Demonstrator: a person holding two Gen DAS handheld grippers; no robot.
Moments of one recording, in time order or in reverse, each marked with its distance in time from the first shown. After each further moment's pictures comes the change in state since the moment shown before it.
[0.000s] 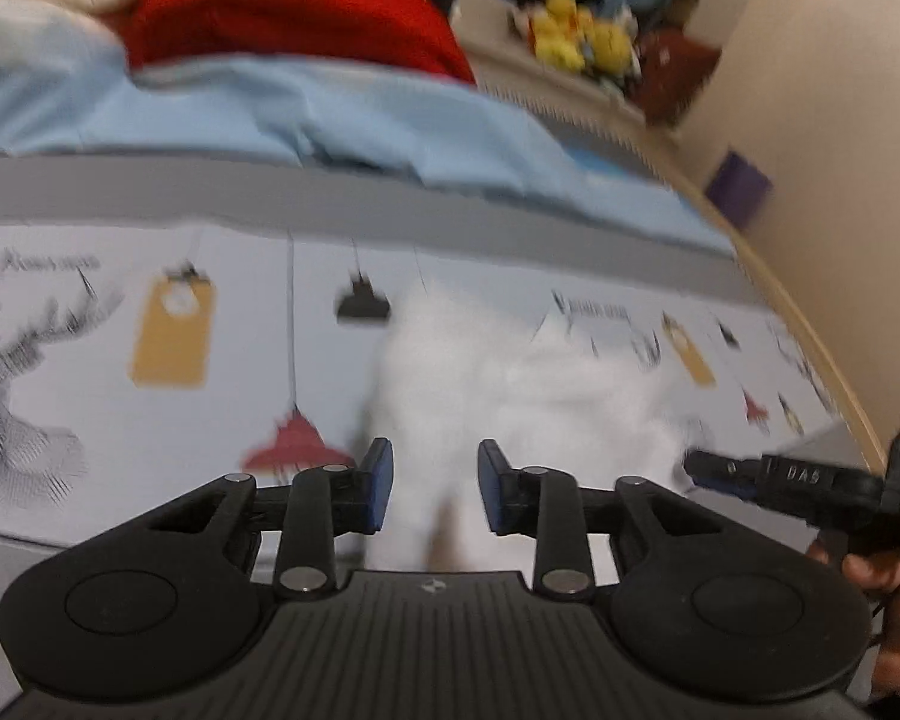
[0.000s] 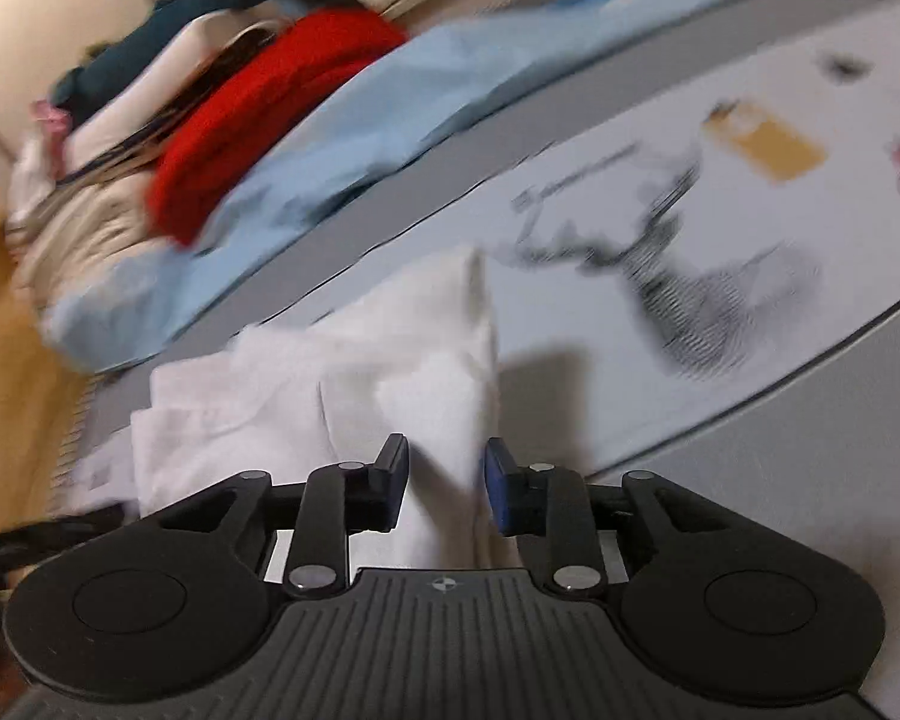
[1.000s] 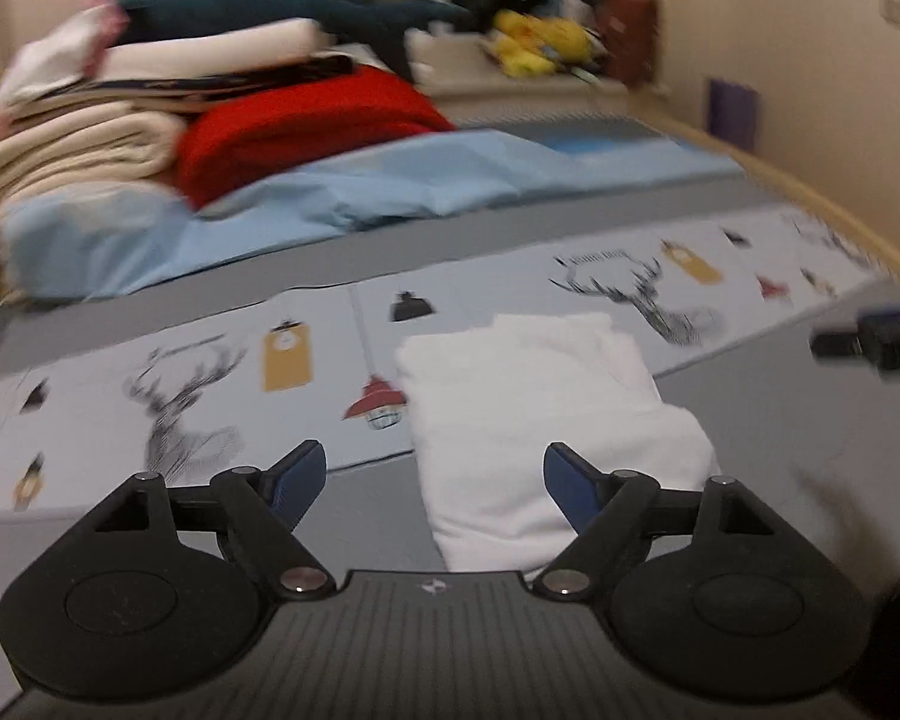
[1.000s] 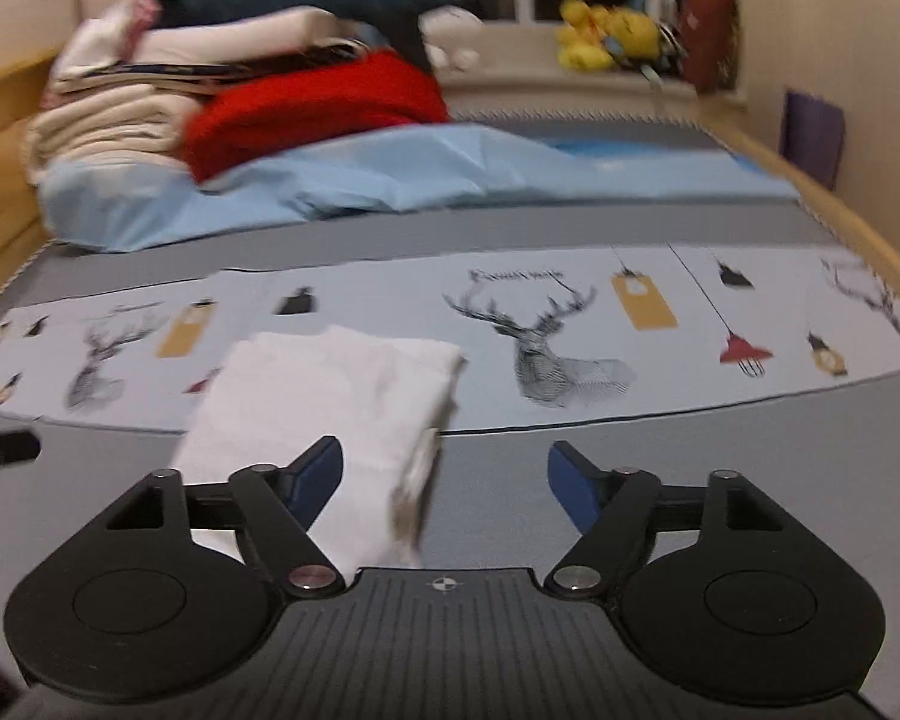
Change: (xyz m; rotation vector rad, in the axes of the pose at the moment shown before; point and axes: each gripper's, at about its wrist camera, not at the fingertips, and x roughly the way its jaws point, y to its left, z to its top) left arm -0.152 -0.106 -0.114 0.289 -0.111 0.274; right arm -0.179 0.051 -0.079 -0.437 -0.117 -0.187
